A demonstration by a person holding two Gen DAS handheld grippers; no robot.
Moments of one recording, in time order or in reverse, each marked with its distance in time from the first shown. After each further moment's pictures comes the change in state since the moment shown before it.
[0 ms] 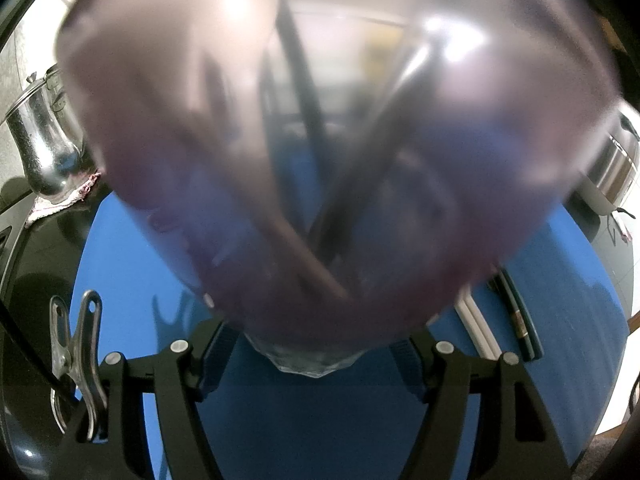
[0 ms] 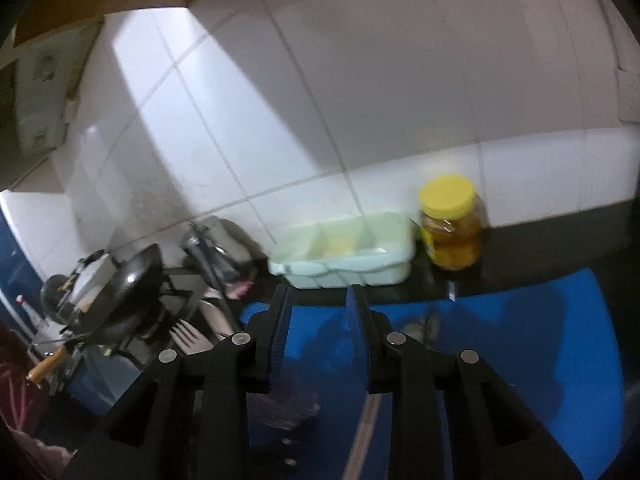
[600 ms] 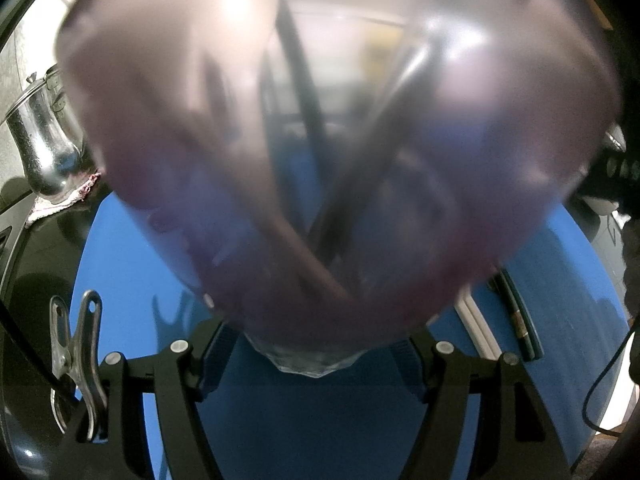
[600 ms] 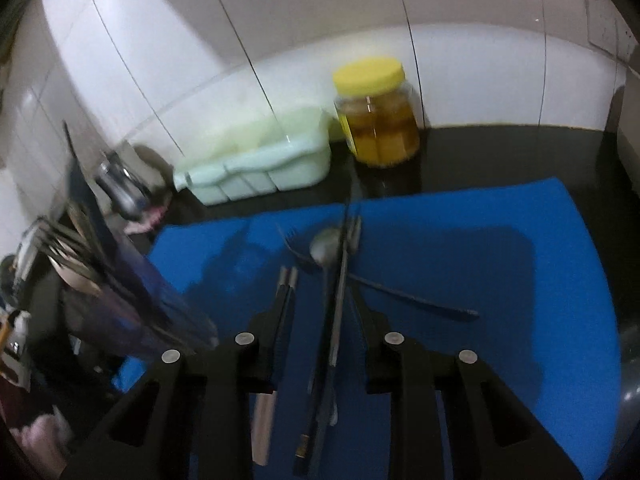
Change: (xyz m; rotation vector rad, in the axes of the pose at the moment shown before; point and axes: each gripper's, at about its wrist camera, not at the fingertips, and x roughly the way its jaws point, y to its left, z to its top) left arm 0.000 0.000 -0.001 0.000 0.000 0.000; right arm 0.054 -0.053 -0.052 0.029 0.256 -0.198
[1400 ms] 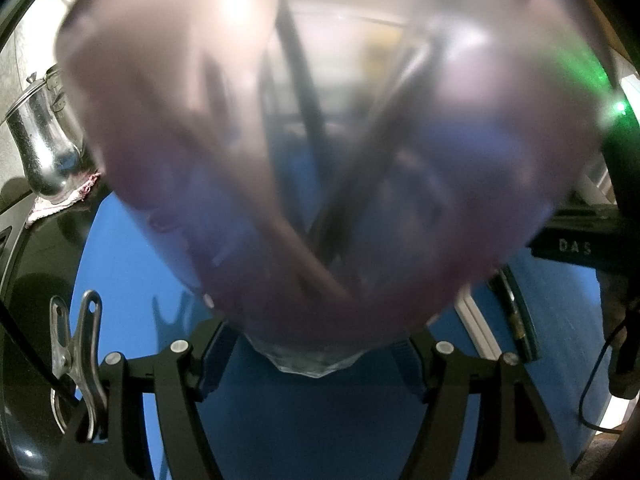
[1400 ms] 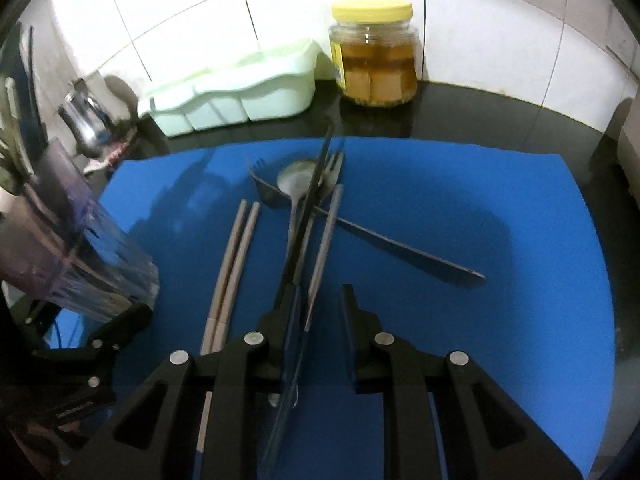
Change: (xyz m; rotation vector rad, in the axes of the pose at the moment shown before) left arm 0.000 0.000 -0.001 0.000 0.000 0.000; right arm 0.035 0.002 -0.021 -0.093 0.117 -0.122
